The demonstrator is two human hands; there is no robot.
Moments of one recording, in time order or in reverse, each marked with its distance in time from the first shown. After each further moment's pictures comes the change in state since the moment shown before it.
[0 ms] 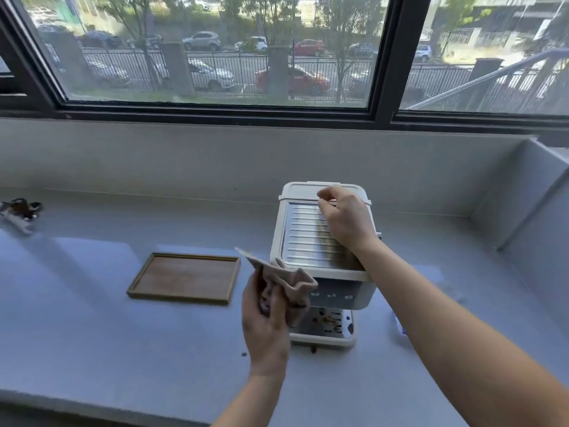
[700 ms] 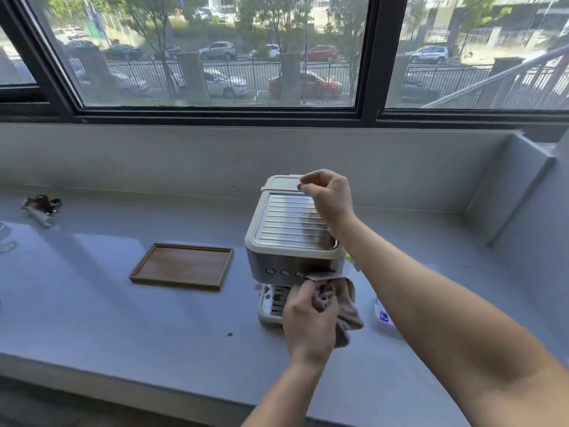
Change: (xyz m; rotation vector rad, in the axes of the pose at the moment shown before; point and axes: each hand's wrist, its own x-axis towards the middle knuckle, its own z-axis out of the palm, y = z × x) left_hand -0.078 0.001 0.077 0.639 -0.128 0.113; right_hand -0.007 0.003 -0.027 0.545 -0.002 0.123
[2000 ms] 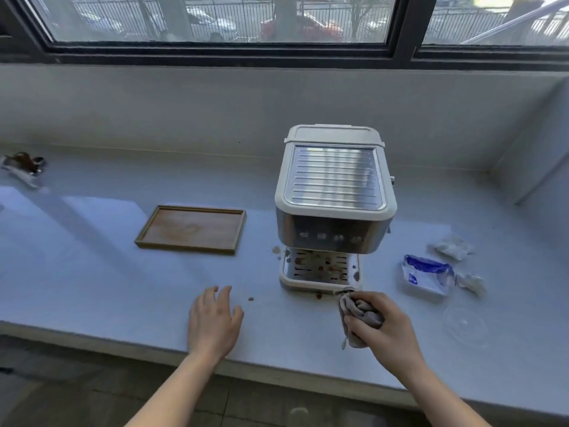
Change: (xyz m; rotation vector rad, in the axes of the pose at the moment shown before) left_hand 0.041 -0.229 -0.139 0.885 -0.317 -0.057; right_hand -0.237 0.146 -0.024 -0.195 -0.112 0.261
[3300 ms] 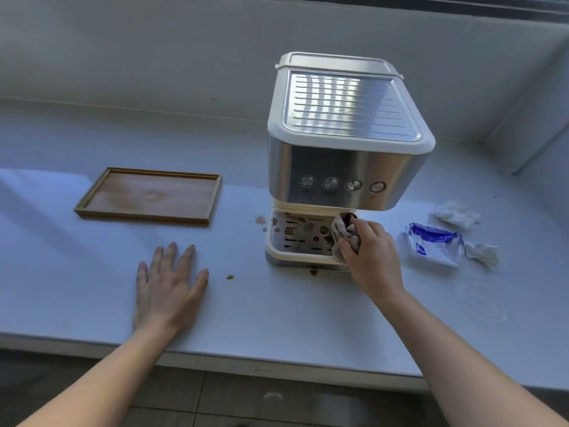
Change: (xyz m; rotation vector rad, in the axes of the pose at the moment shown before) left_hand 0.041 -0.044 0.034 -0.008 0.016 0.051; right_hand 0.098 0.042 0.041 -0.604 0.247 -0.128
